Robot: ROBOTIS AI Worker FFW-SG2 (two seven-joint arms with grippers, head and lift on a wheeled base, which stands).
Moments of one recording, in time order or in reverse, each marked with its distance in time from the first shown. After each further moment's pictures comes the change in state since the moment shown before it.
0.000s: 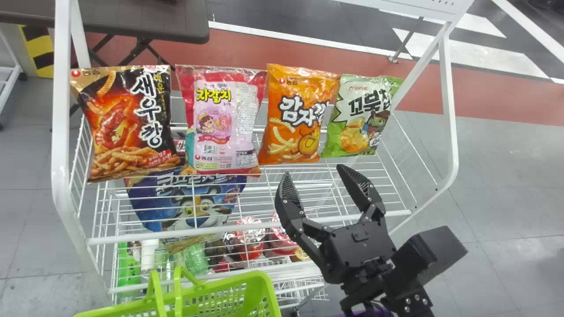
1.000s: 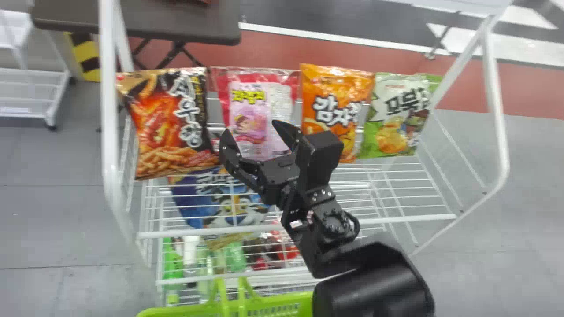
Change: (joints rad) left arm -0.021 0.008 -0.057 0.007 -0.063 0.050 0.000; right arm -0.586 0.029 0.234 0.439 0.047 0.233 -0.006
